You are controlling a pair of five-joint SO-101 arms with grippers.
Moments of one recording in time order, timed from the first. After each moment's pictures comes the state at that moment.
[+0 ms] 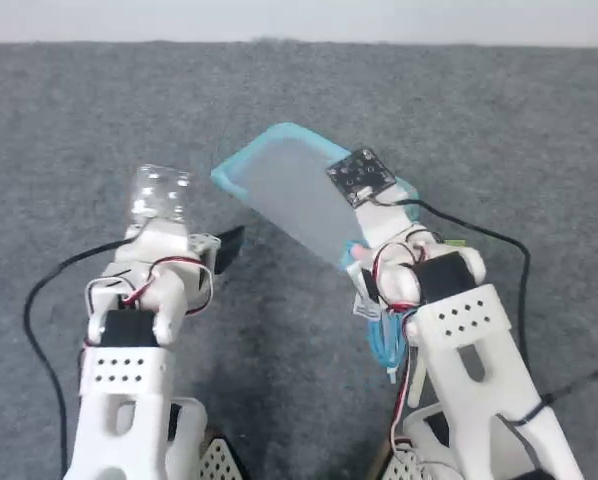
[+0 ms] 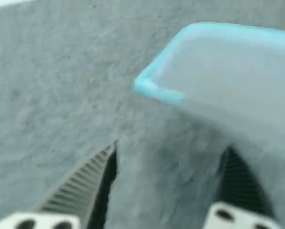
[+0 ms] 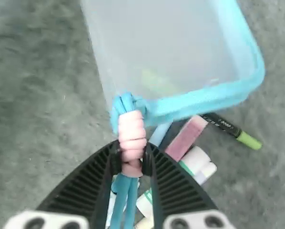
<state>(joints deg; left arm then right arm) -6.3 -57.2 68.4 42.4 -4.3 -23.6 -38.2 37.1 71.4 12.4</state>
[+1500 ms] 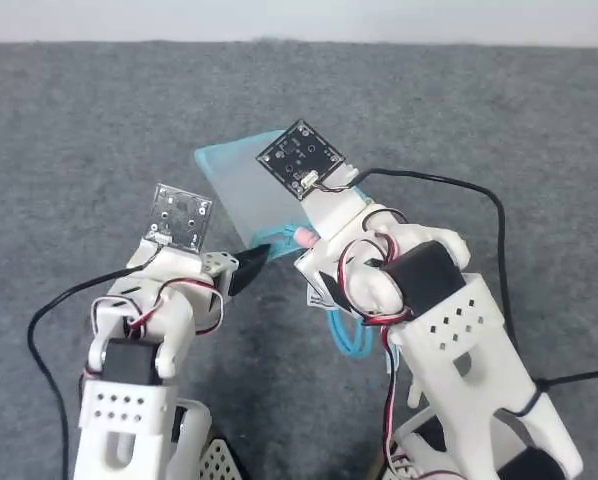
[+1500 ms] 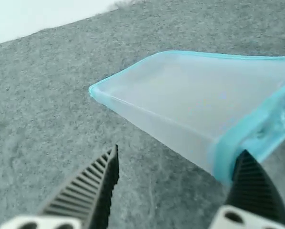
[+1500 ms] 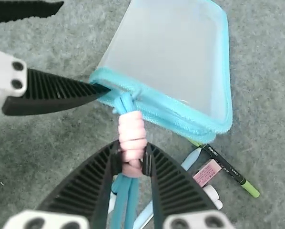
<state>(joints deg) -0.4 -70.5 69.1 51.6 -6.4 -37.2 -33.0 14.1 82.5 10.9</state>
